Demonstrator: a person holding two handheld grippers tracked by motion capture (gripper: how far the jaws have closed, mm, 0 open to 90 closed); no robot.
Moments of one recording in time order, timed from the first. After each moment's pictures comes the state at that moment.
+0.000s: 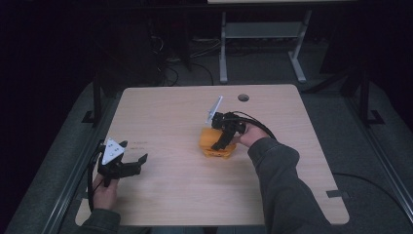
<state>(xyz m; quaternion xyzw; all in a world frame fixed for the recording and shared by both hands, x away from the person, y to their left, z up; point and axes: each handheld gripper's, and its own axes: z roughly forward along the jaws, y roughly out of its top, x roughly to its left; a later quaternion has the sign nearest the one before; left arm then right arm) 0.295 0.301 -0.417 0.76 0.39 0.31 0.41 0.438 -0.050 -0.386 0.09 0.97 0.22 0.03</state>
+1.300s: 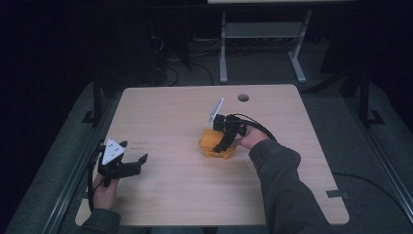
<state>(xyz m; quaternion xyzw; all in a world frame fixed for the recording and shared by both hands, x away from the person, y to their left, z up) 0.295 0.301 -0.417 0.76 0.39 0.31 0.41 0.435 -0.053 -0.393 0.11 0.97 0.21 0.02</state>
